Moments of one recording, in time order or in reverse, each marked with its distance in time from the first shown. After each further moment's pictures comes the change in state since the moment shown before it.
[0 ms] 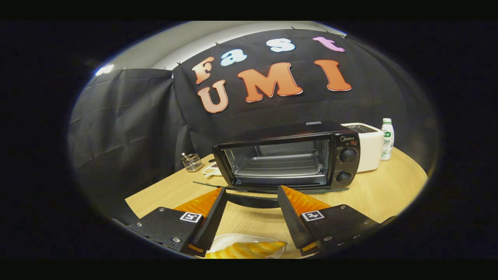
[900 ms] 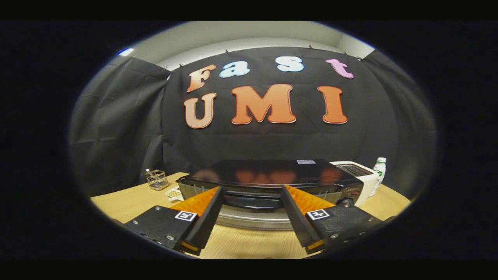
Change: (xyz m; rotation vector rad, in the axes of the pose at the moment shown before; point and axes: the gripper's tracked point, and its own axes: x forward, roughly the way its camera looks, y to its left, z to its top) arm 0.067 -0.016 0.086 -0.176 -0.234 -0.188
